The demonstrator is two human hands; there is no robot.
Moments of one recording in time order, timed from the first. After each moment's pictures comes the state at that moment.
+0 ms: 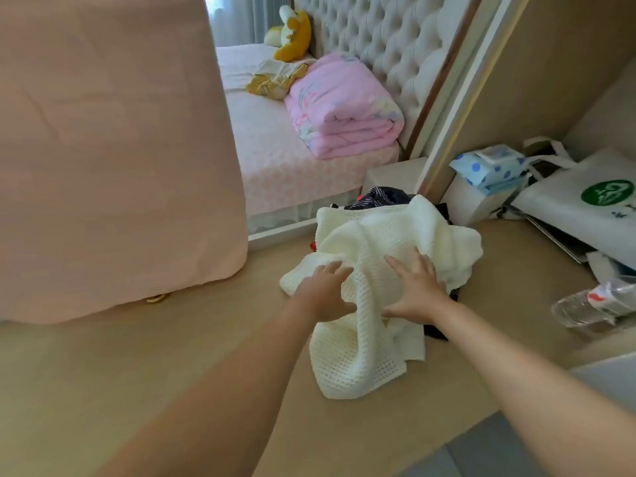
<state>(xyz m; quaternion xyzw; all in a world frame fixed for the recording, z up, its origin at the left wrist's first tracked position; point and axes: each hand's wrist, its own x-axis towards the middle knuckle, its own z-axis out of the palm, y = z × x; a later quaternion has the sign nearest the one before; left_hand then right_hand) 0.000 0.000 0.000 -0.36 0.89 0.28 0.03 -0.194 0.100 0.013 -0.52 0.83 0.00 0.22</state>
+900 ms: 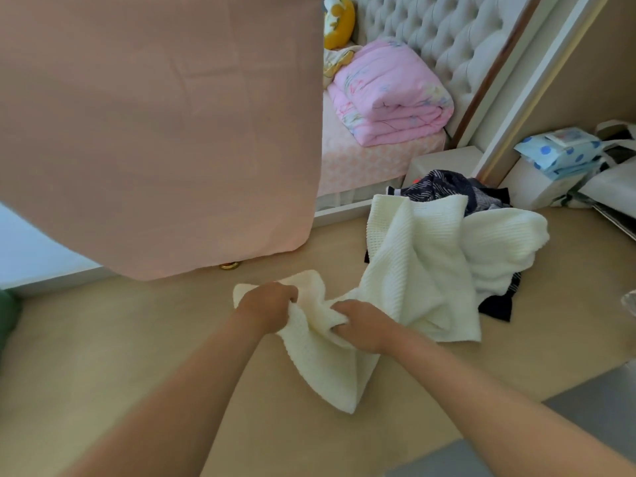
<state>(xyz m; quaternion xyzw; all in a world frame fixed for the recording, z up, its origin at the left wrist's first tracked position) 0.230 0.000 0.008 -0.47 0.85 0.22 0.14 0.036 0.100 -0.006 -0.61 0.67 -0.06 0.42</state>
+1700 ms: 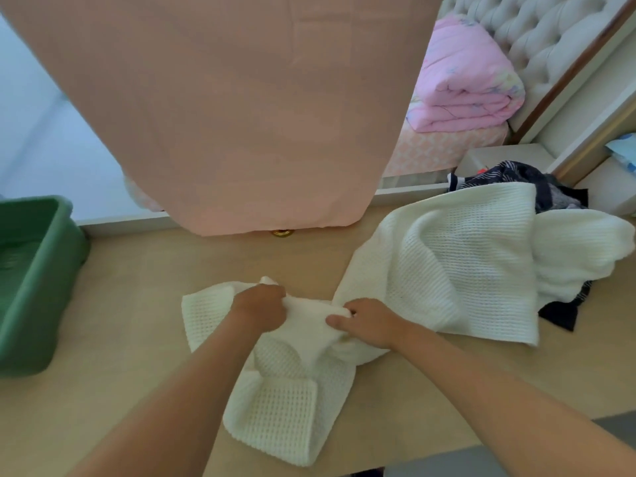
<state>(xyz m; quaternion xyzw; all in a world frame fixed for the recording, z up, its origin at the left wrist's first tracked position) 0.341 0.023 -0.022 -0.58 0.76 0.22 0.20 0.123 0.090 -0.037 -0.57 0.65 -0.06 0.49</state>
